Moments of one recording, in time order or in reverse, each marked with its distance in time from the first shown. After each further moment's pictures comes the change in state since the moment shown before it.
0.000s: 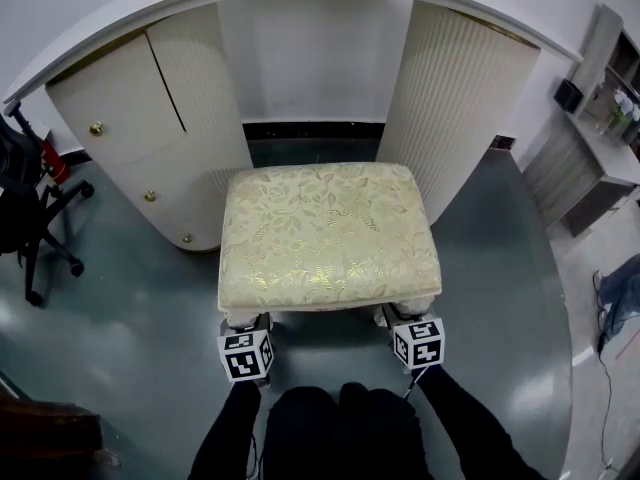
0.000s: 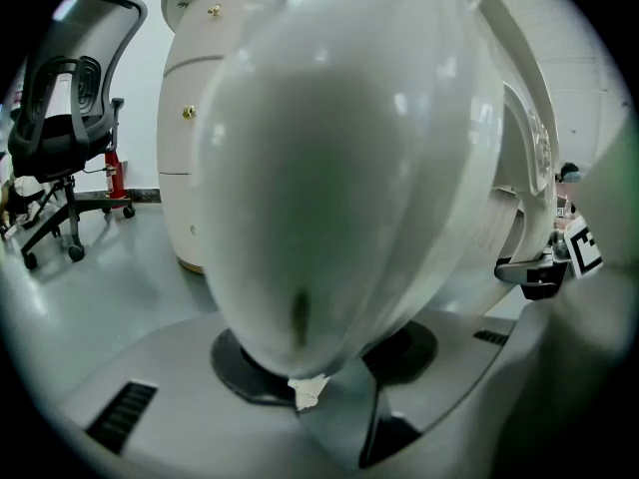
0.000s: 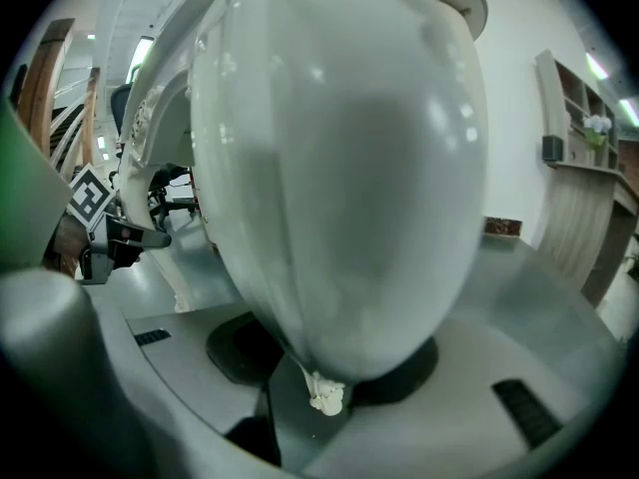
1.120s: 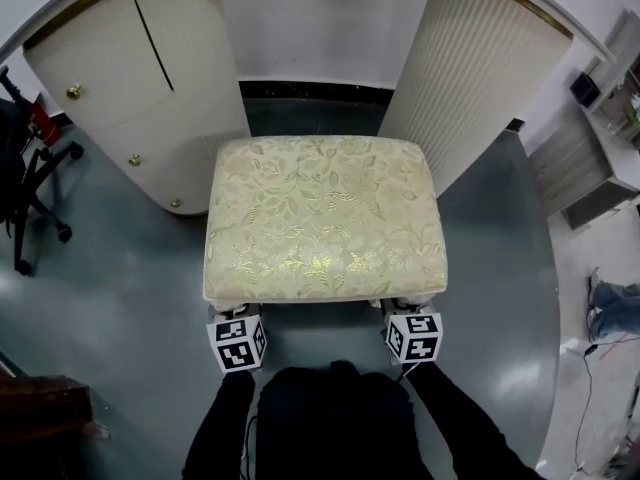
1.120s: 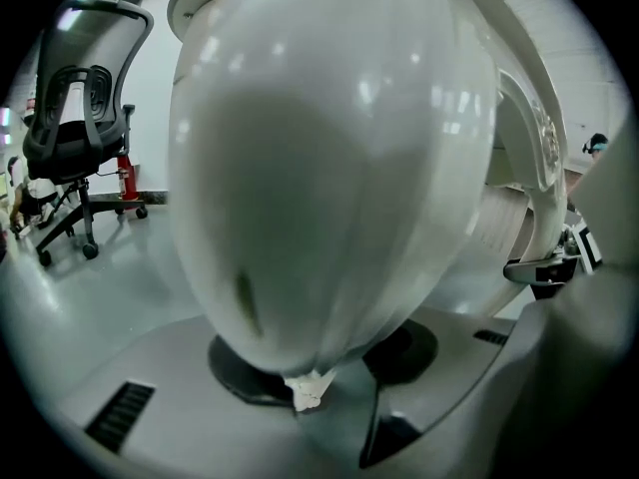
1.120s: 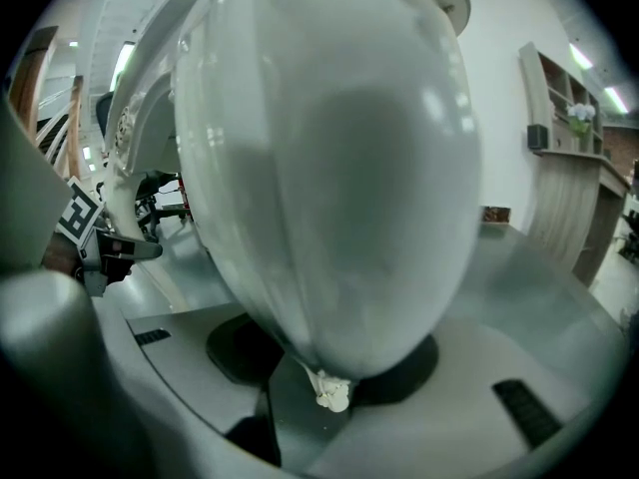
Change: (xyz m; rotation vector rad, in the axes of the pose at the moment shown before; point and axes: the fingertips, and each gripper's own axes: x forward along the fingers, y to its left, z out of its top) left arm -0.002 -0.002 -0.003 -0.010 -0.017 0.058; right arm -0.004 -0.005 -0.003 0.070 0.015 -0.040
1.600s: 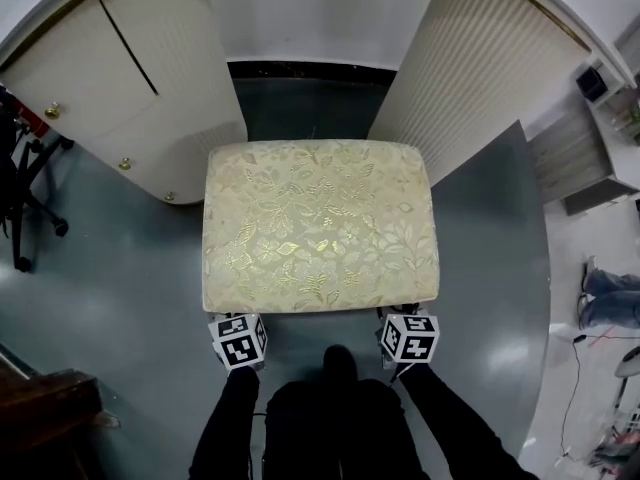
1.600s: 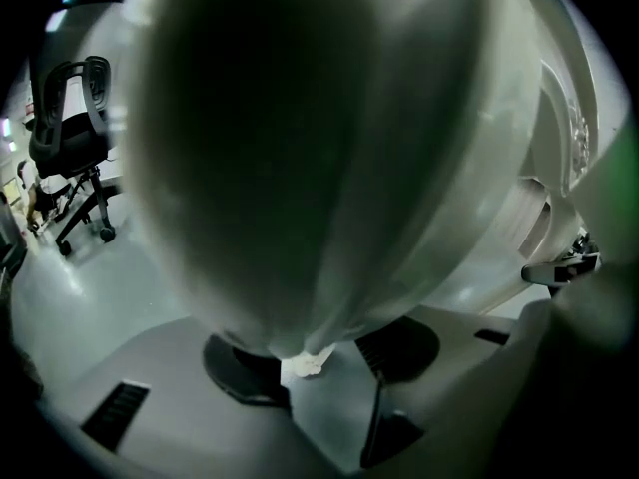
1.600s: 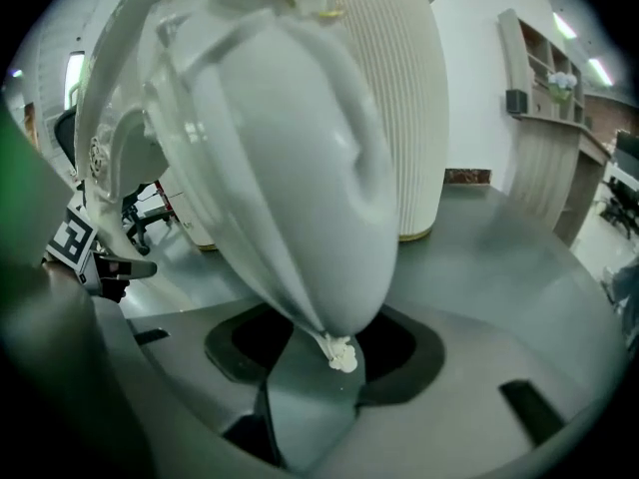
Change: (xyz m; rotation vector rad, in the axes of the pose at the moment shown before) left arm -0.006 0.006 -0.012 -0.037 0.189 0.082; right arm -0.018 0.001 -0.012 0.157 0.174 -0.040
